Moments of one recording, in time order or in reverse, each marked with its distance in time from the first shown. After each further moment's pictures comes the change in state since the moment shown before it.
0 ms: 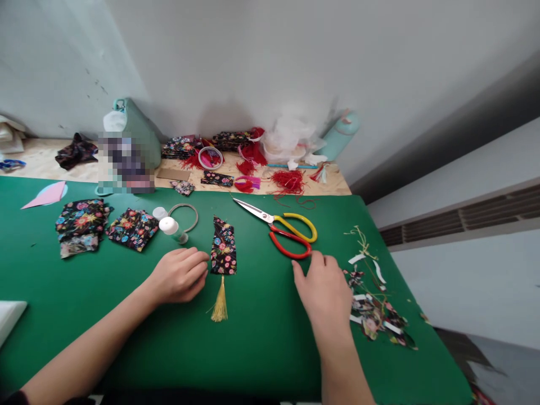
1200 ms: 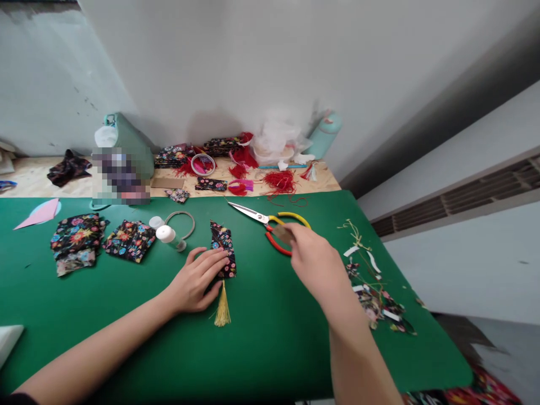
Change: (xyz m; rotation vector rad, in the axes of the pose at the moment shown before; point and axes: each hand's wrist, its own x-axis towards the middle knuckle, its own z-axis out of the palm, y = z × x) left_hand 0.002 0.011 0.027 -0.232 0.001 -0.080; right_hand 0.029 -0.011 -0.037 0.363 0.064 -0.345
